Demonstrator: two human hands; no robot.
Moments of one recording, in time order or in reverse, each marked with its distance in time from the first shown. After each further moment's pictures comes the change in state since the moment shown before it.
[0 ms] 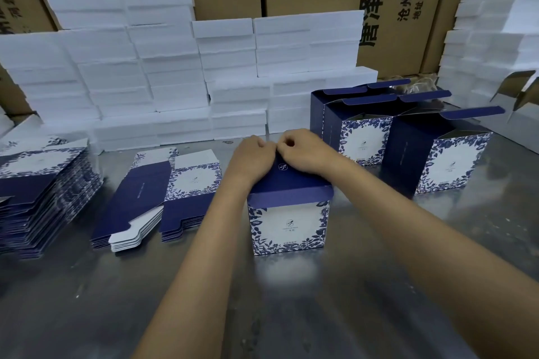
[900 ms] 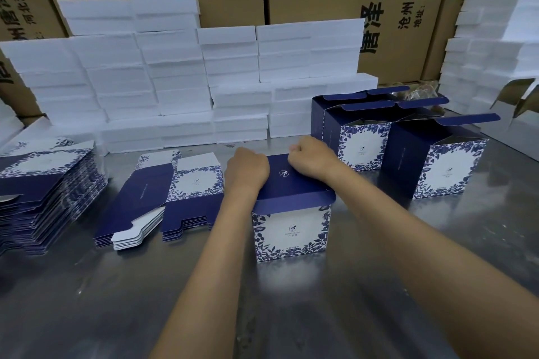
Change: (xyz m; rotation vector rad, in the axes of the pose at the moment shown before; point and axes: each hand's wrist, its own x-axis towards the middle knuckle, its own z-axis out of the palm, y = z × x) left_hand 0.001 -0.013 0.012 0.017 0.164 -0.230; right_hand -0.010 0.001 -0.006 -0.158 0.016 0.193
